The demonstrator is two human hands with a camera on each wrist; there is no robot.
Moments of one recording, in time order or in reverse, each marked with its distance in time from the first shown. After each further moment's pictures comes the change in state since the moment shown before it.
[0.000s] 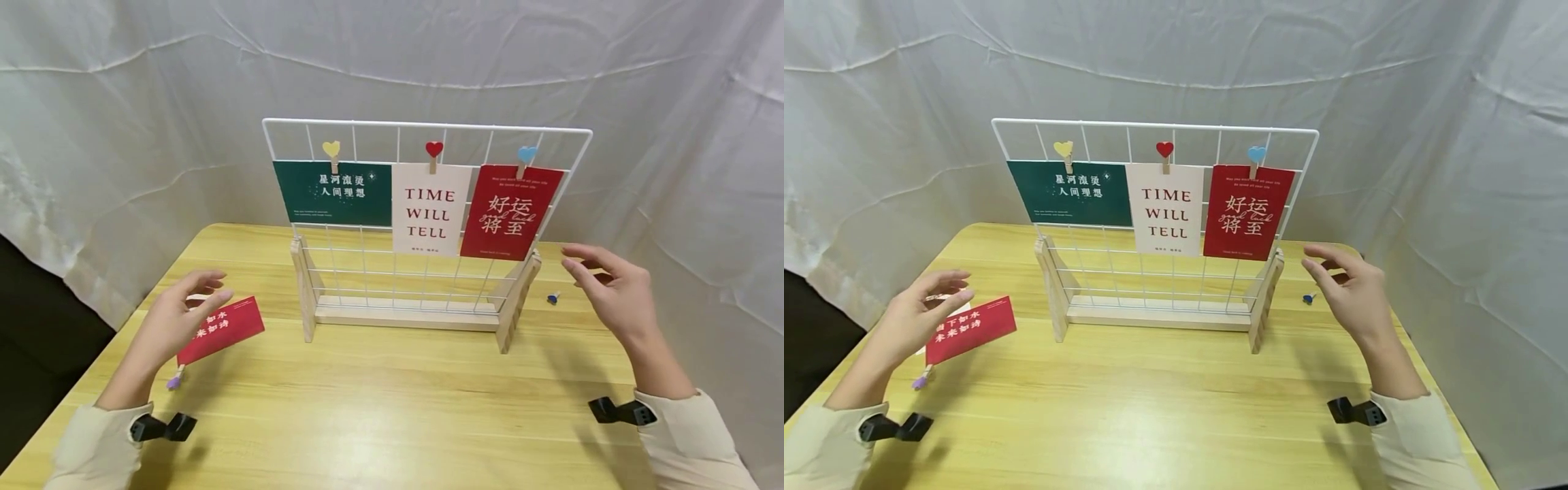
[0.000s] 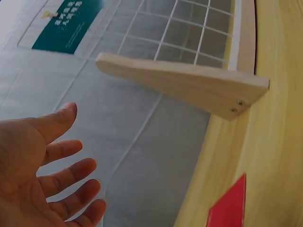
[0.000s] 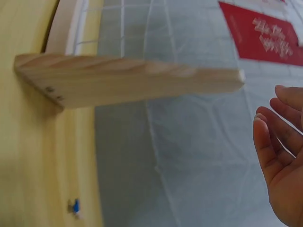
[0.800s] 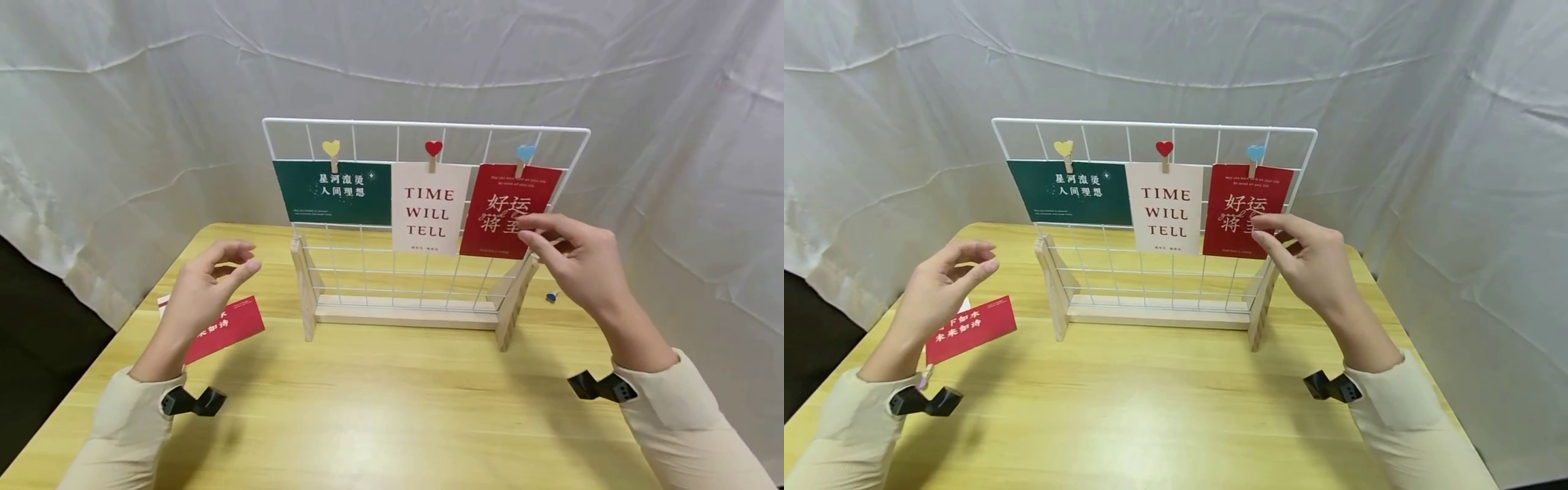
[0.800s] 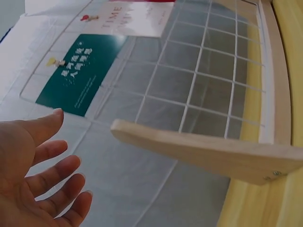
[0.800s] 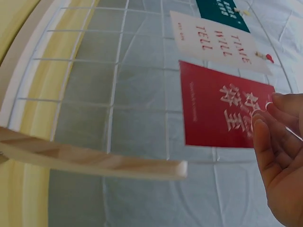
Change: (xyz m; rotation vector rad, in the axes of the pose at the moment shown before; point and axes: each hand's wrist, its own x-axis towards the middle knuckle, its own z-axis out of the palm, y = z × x) left_hand 0.029 0.055 0.011 -0.102 0.101 0.060; right_hand 0.032 -0.079 0.017 -0.029 -0.073 -0.243
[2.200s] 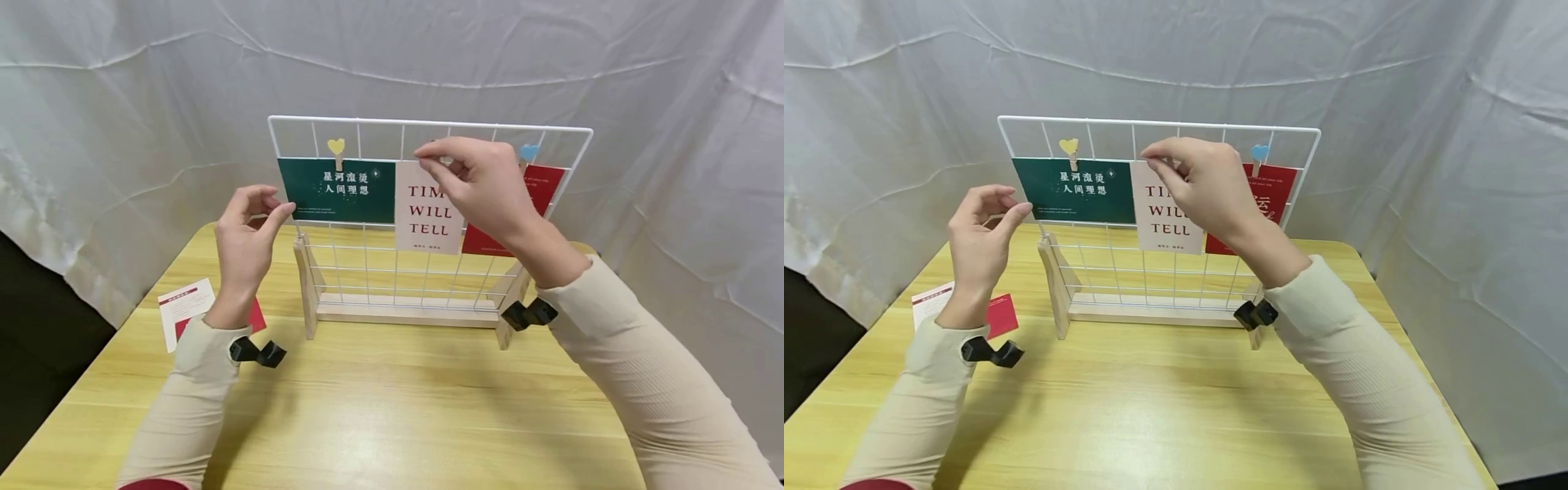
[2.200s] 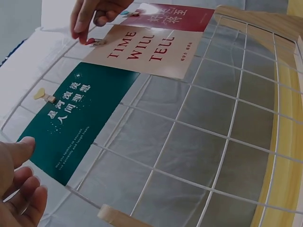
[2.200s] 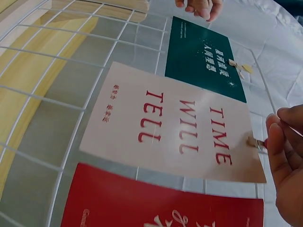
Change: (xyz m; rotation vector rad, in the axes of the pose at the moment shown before) left_hand 0.055 0.042 0.043 -0.303 0.403 0.073; right_hand 0.102 -0.091 0.051 0.005 -0.056 -0.230
